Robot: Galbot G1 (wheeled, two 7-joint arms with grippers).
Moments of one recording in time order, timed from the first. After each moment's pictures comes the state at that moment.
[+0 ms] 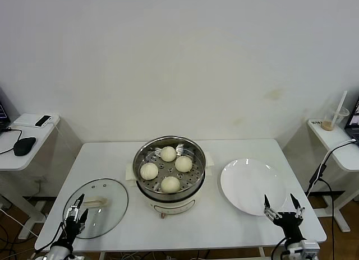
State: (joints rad) left arm 1.58 -1.07 -0.67 -1.68 1.17 -0.04 -0.17; right arm -1.62 1.46 0.82 1.95 0.12 0.03 -0.13
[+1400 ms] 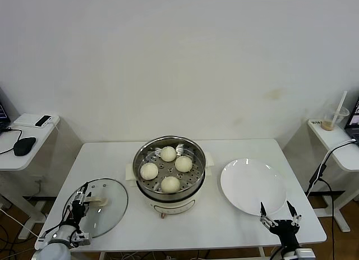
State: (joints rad) left arm 1.32 -1.06 -0.57 -1.43 1.13 -0.05 -0.18; right arm -1.67 1.50 0.81 1.99 0.06 0.04 -0.13
